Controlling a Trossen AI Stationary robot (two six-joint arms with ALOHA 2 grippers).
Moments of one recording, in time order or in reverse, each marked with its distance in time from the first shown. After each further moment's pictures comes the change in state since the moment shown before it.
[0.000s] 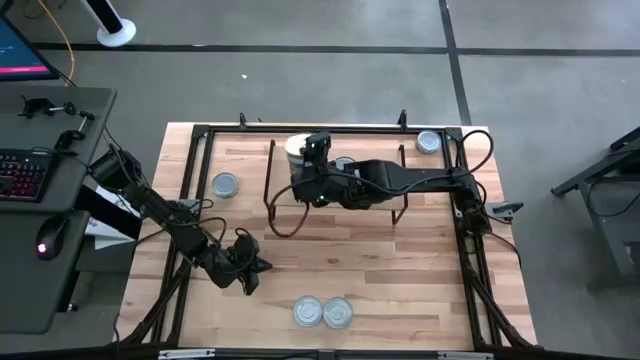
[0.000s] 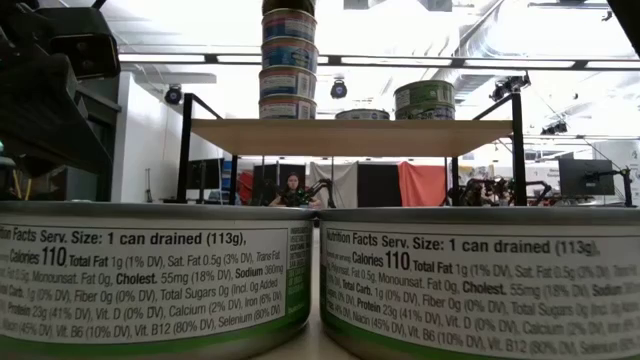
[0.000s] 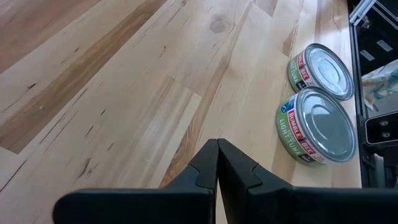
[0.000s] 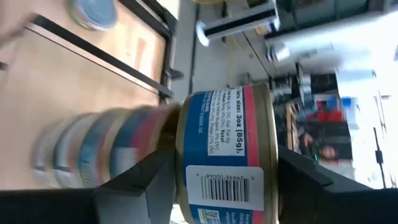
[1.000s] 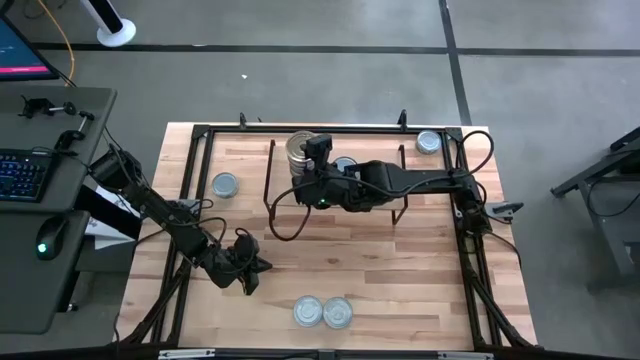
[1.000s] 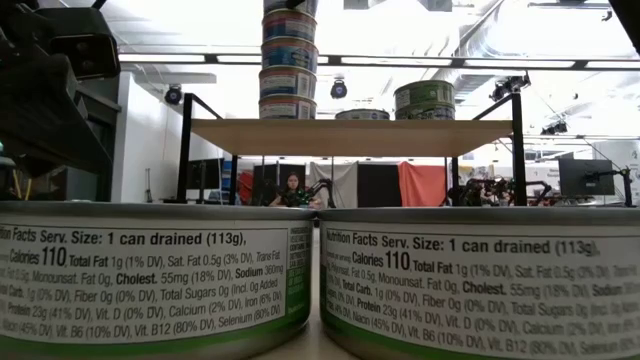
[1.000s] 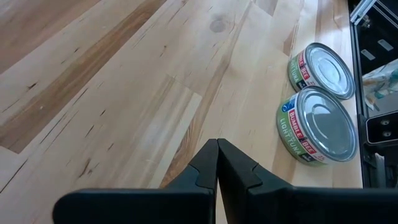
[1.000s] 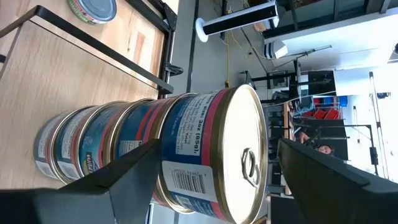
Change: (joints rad) left arm 0.000 0.000 0.000 -0.002 0.000 0.002; right arm 0.008 -0.001 0.000 -0.023 0.022 -0.001
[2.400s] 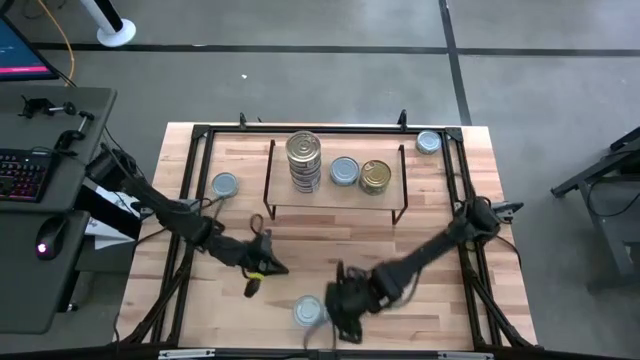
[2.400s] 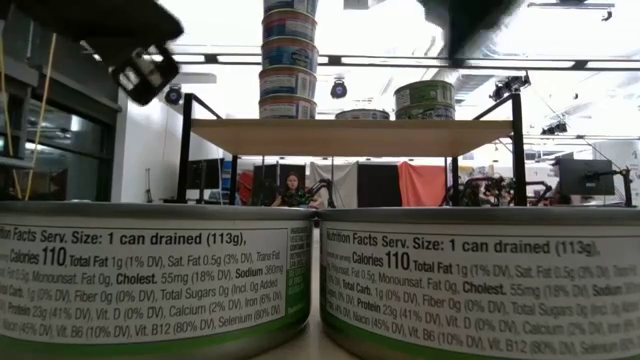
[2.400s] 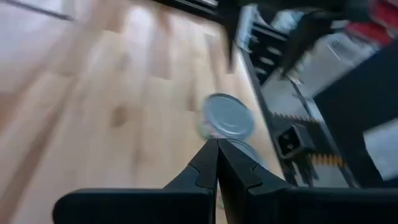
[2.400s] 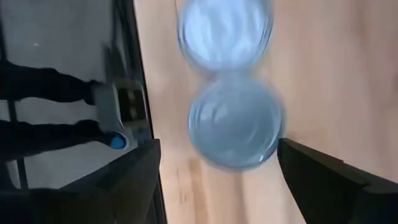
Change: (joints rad) left arm 0.166 -0.050 0.092 0.233 0.287 0.551; right arm 0.416 -0.014 -0.560 0.141 -0.868 1.425
